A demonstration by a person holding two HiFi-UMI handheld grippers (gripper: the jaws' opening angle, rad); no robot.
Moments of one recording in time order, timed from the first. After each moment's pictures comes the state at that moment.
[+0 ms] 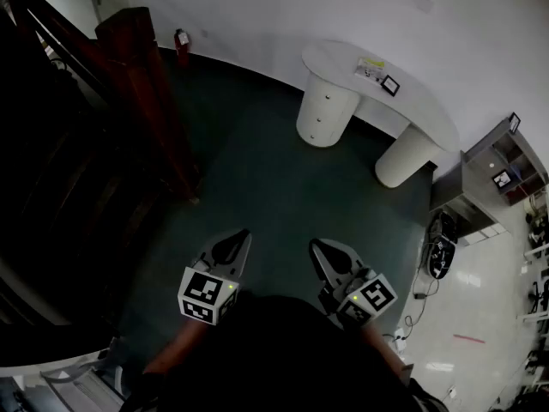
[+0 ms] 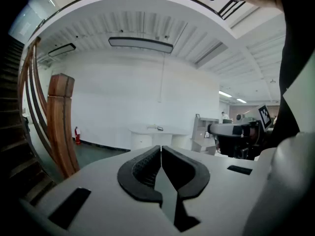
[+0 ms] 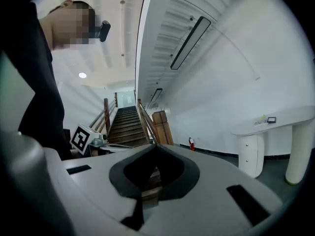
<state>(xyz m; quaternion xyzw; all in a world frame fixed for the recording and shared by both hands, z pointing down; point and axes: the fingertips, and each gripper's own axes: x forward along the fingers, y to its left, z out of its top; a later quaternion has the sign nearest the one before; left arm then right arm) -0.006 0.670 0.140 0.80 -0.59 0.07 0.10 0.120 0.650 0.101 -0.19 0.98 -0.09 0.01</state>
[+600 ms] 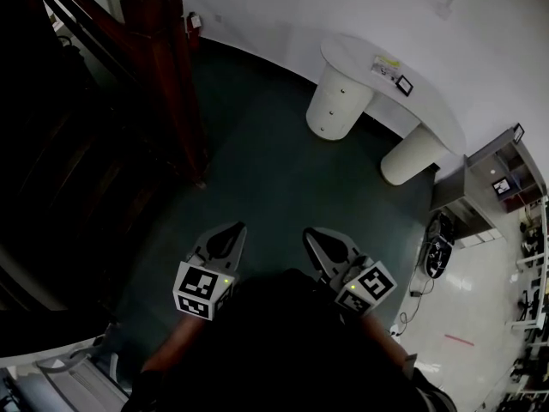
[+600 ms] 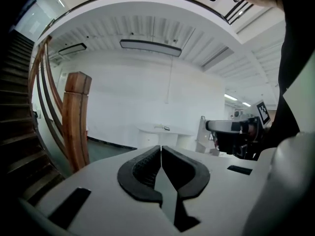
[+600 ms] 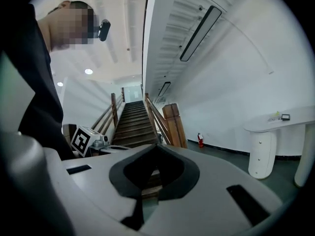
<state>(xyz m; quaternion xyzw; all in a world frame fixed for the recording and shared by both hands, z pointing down) -0.079 0.718 0.158 0.78 -0.61 0.06 0.11 0.035 0.689 0.103 -0.14 0.99 -0.09 0.00</state>
